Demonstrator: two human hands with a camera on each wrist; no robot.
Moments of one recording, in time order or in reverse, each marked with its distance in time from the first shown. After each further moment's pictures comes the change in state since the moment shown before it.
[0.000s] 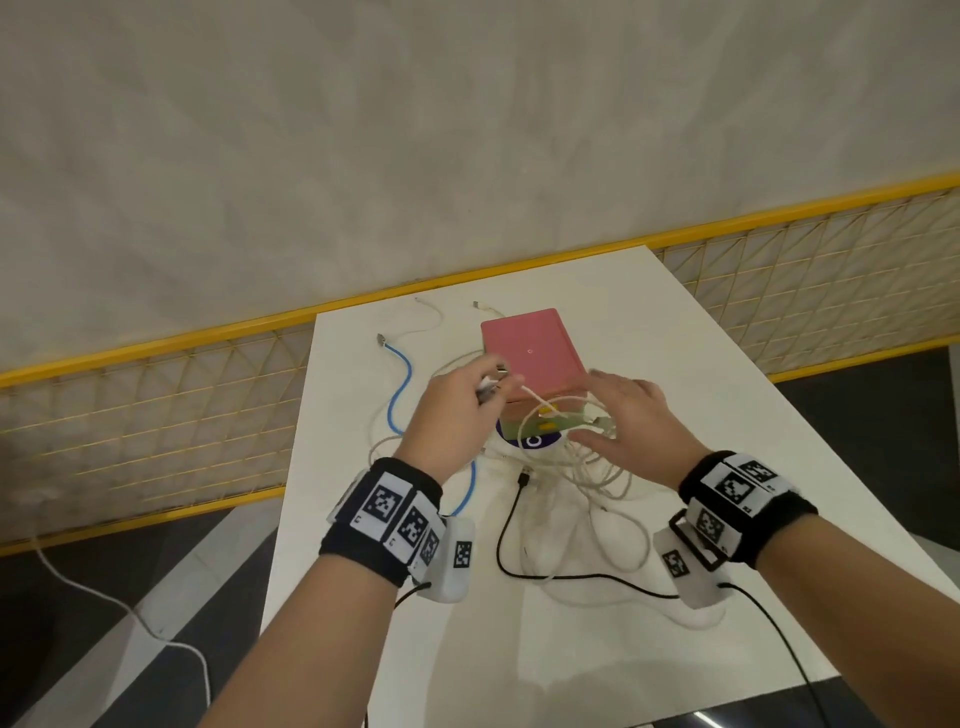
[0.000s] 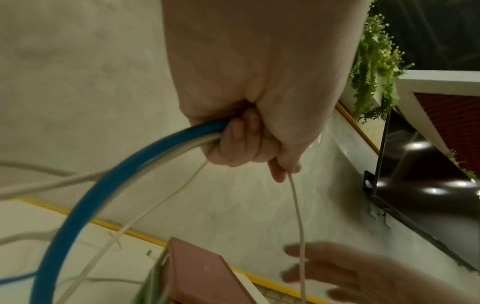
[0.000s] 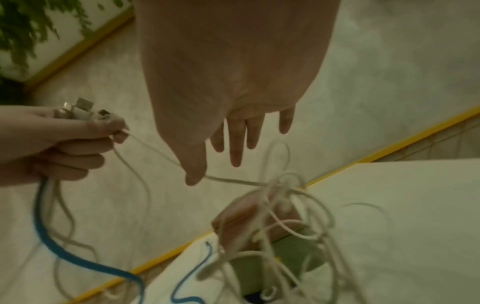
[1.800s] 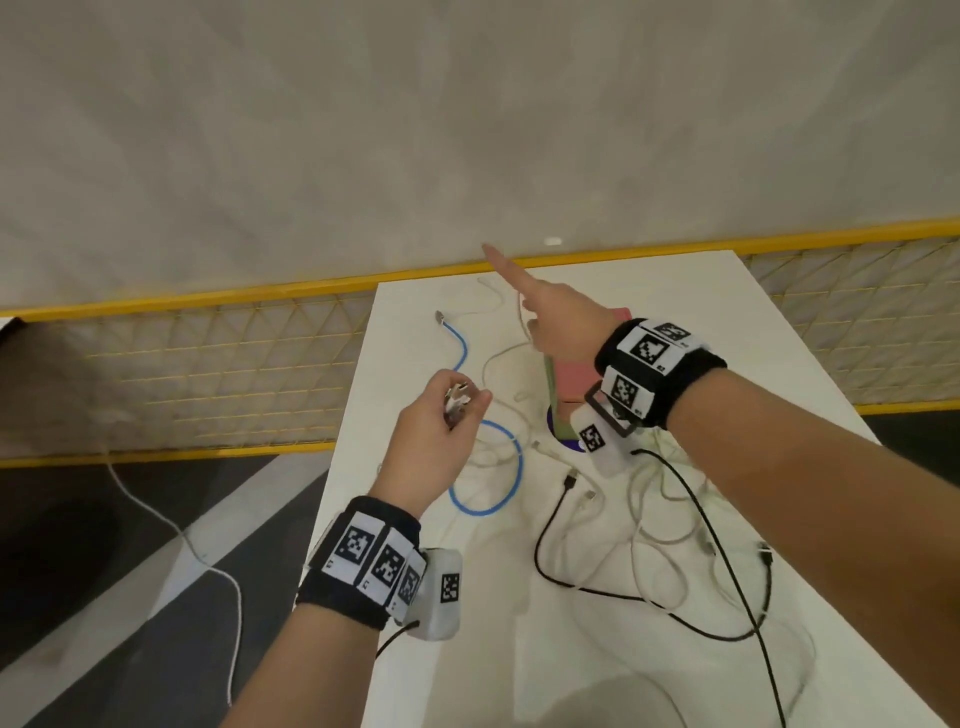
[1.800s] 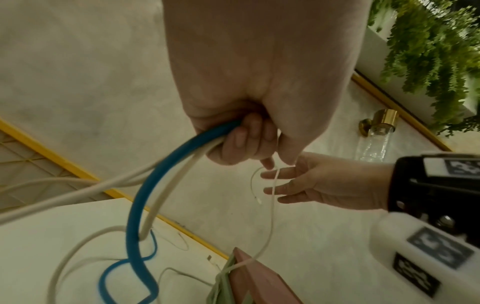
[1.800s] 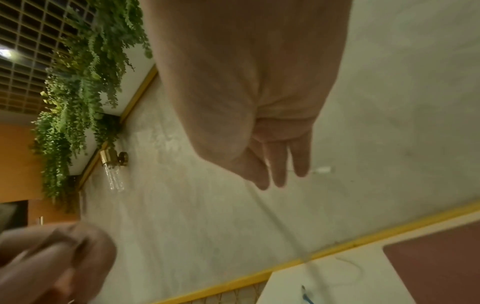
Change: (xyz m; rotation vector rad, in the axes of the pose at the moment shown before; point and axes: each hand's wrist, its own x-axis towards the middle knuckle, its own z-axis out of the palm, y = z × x) left_hand -0.040 -0.061 -0.033 -0.179 0.240 -0.259; right_hand 0.159 -0.107 -0.008 0.090 -0.252 -0.174
